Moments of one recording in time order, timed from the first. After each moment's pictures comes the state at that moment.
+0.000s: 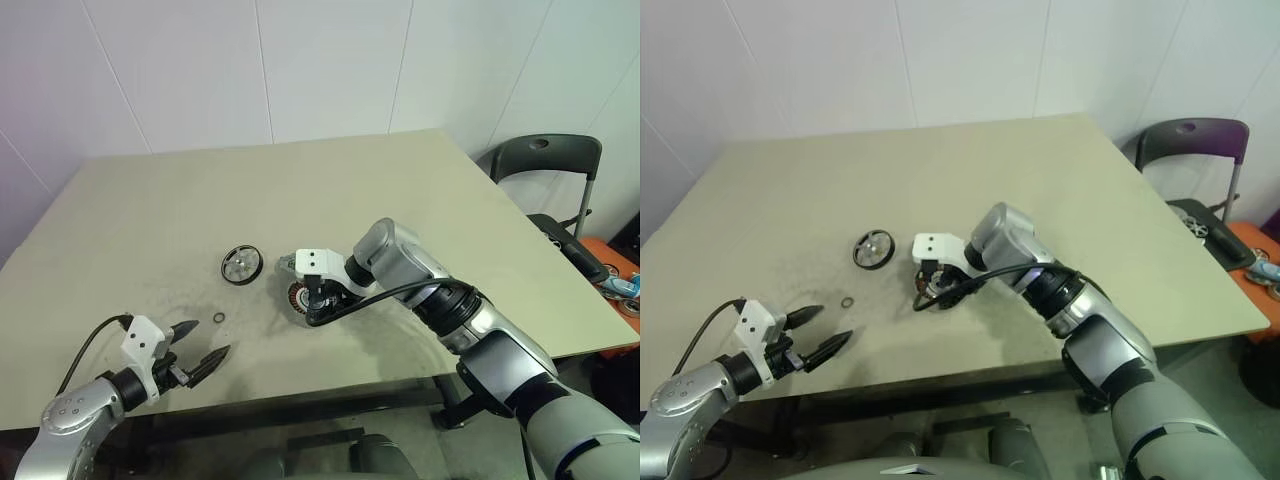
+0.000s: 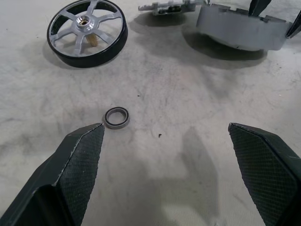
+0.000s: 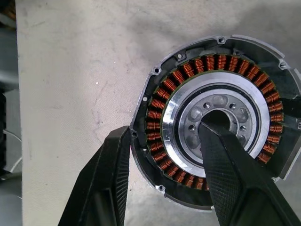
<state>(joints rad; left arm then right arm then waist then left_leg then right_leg) 0.34 0.57 0.25 -0.28 -0.40 0.25 -0.78 -0.94 -0.32 0.65 0.25 -0.23 0.80 1.42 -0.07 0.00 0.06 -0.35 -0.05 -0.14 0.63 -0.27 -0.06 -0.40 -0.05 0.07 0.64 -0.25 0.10</state>
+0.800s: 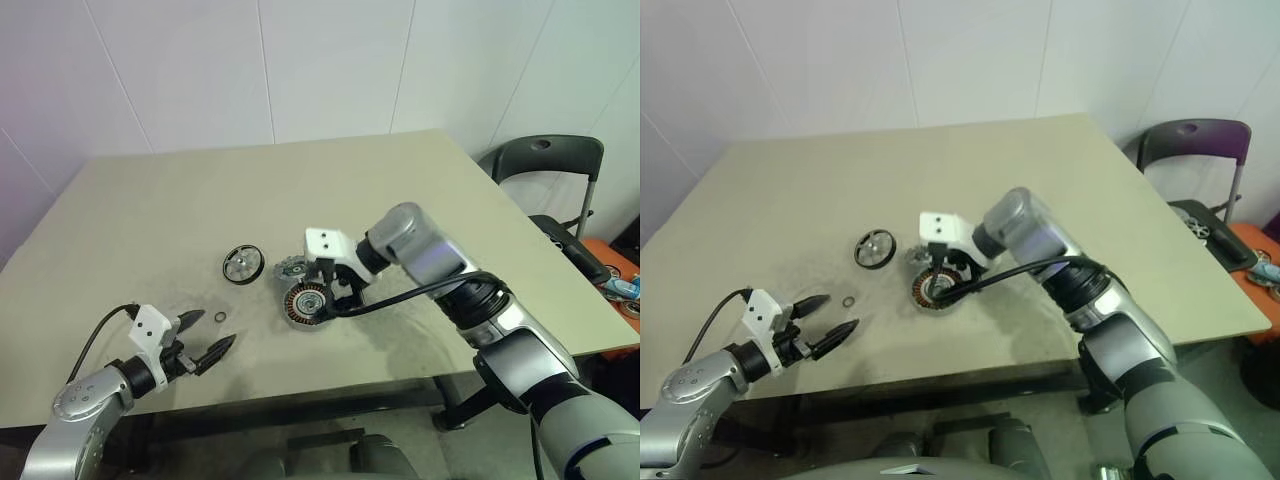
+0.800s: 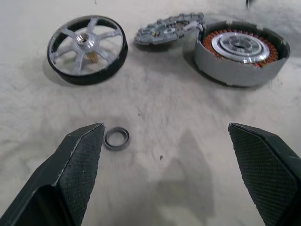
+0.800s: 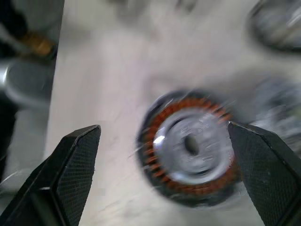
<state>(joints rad) 0.28 0.56 0.22 -0.27 -0.42 0.27 -0.75 -0.93 -0.40 0.47 0.18 -0.01 0.64 1.38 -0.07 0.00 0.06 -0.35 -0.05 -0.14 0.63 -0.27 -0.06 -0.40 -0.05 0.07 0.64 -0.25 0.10</state>
